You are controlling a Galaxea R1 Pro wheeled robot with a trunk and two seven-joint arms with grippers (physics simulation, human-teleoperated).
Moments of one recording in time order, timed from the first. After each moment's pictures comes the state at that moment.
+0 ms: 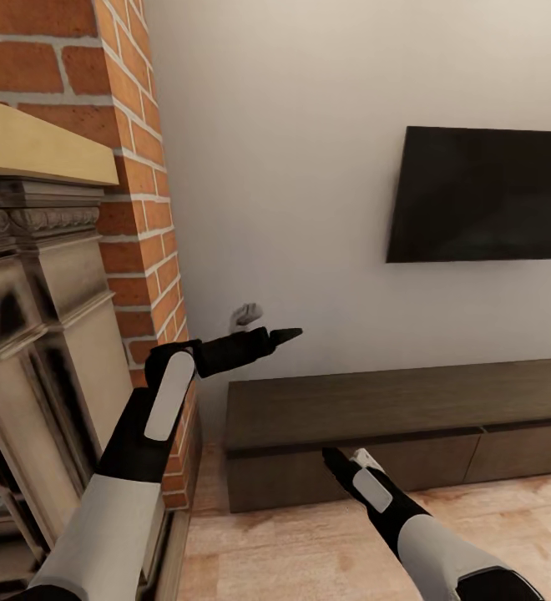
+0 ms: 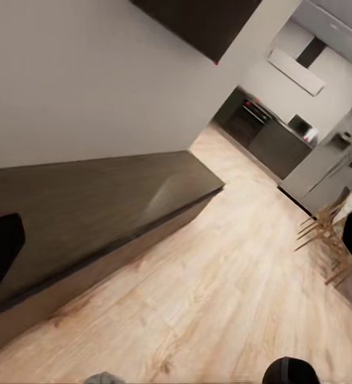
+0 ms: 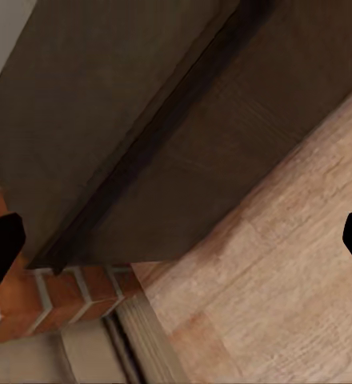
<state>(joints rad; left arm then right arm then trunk) -0.77 -0.16 -0.11 -1.39 0.67 0.96 -0.26 -0.73 0.07 0.17 -0.29 -0.99 0.10 -0.10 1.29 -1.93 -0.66</state>
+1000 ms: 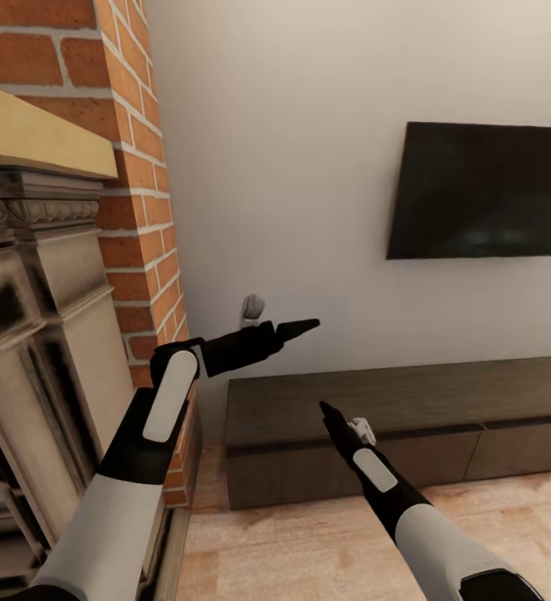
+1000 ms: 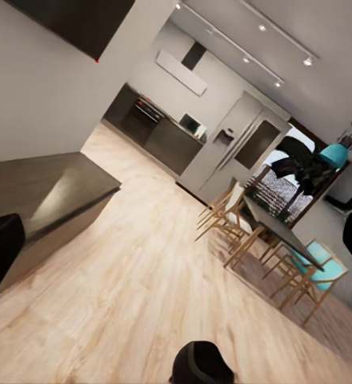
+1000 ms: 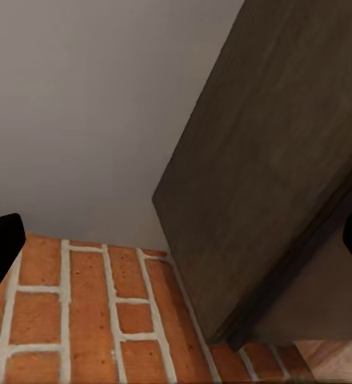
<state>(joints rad) -0.77 -0.16 -0.15 -1.41 0.80 0.96 -0.46 -0.73 0.08 0.14 -0.43 -1.20 -0.01 0.10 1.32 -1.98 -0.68</state>
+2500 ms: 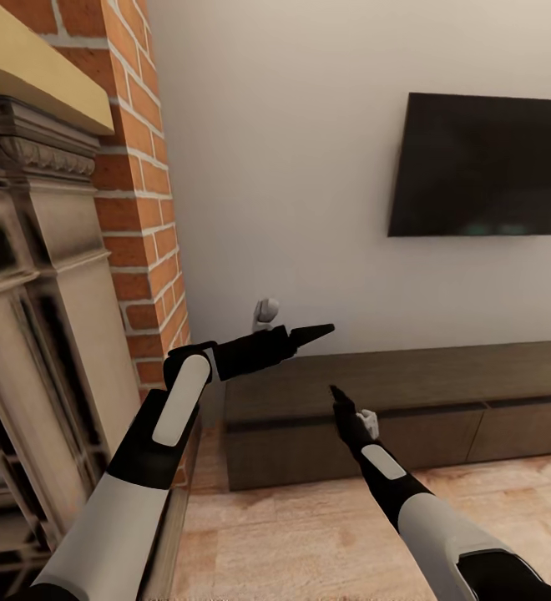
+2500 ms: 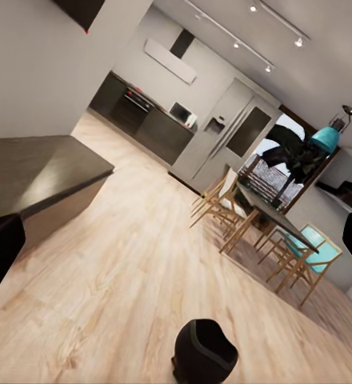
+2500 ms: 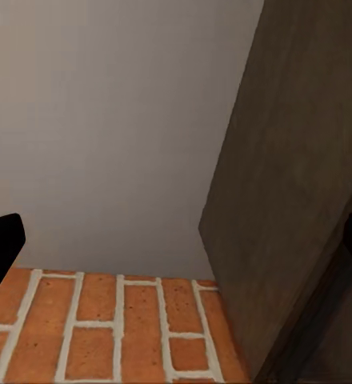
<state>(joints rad) -0.77 -0.16 -0.23 -1.39 0.83 0.90 -0.46 -0.78 0.07 0.08 -0.33 -1.37 -0.03 0.34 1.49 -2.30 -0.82</state>
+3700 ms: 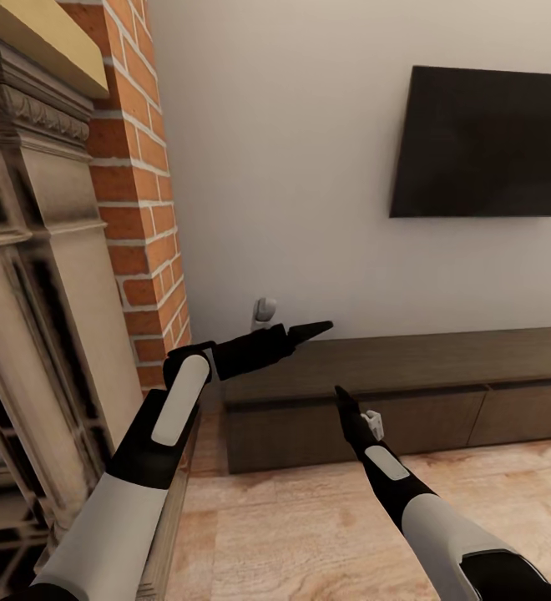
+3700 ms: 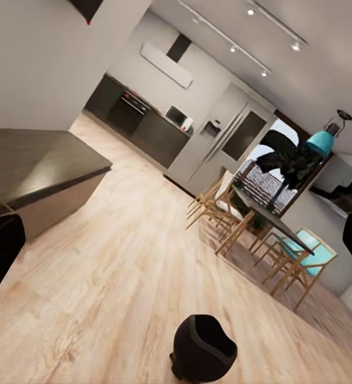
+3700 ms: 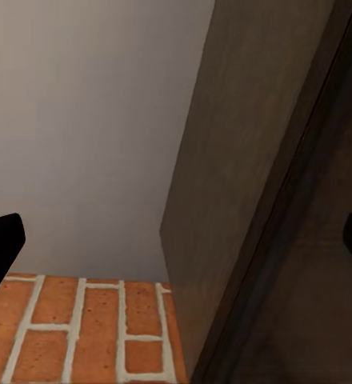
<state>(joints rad) -0.77 -0.16 -0.23 -1.38 0.85 0.88 -0.46 -0.78 0.05 0.09 -0.32 -1.37 -0.05 0.34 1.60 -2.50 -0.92</state>
